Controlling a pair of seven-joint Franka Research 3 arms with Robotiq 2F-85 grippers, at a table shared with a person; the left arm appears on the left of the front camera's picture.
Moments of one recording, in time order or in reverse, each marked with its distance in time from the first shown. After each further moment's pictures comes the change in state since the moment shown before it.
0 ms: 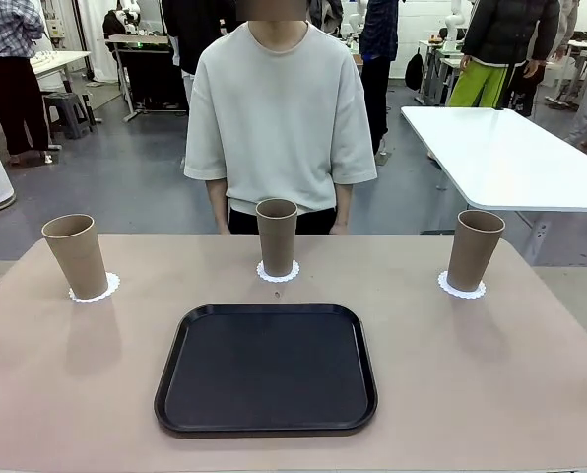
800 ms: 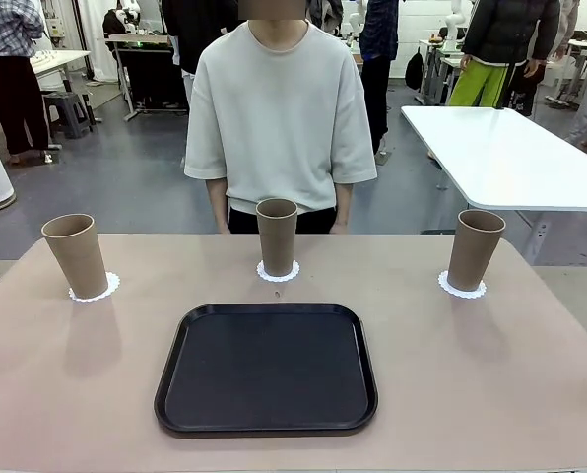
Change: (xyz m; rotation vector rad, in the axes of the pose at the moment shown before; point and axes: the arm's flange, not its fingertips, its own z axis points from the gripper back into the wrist) left arm -0.025 0.009 -0.004 0.064 0.100 -0.004; right arm 0.000 0.000 0.000 0.000 0.000 0.000
